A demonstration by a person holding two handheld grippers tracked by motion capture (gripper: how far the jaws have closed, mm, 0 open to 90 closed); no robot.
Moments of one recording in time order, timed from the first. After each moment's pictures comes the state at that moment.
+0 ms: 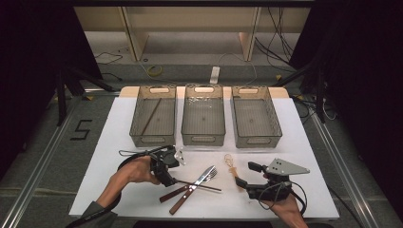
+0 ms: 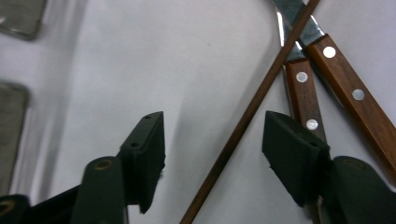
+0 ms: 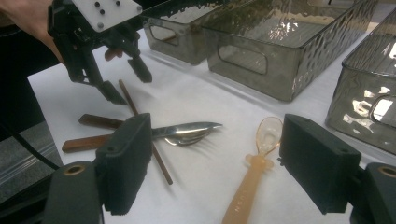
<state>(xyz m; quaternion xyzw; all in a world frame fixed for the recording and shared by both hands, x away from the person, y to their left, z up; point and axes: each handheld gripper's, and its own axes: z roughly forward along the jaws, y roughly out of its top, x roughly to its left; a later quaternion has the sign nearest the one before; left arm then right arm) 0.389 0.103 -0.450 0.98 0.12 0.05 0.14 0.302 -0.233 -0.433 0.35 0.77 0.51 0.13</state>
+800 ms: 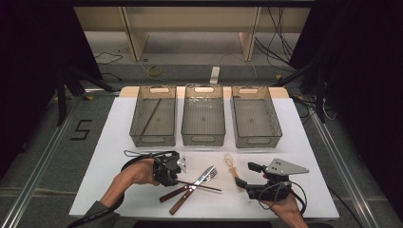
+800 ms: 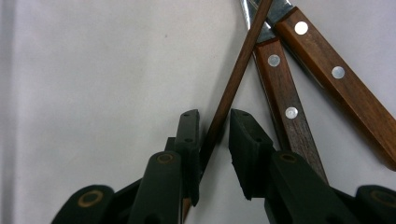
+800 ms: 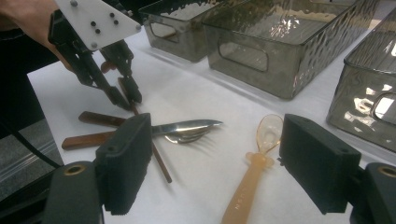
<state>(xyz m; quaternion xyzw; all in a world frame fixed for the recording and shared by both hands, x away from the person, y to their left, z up) 0.385 0.098 -0.460 0.99 0.06 0.02 0.13 0.302 -0.233 -0.434 0.35 0.78 0.51 0.13</state>
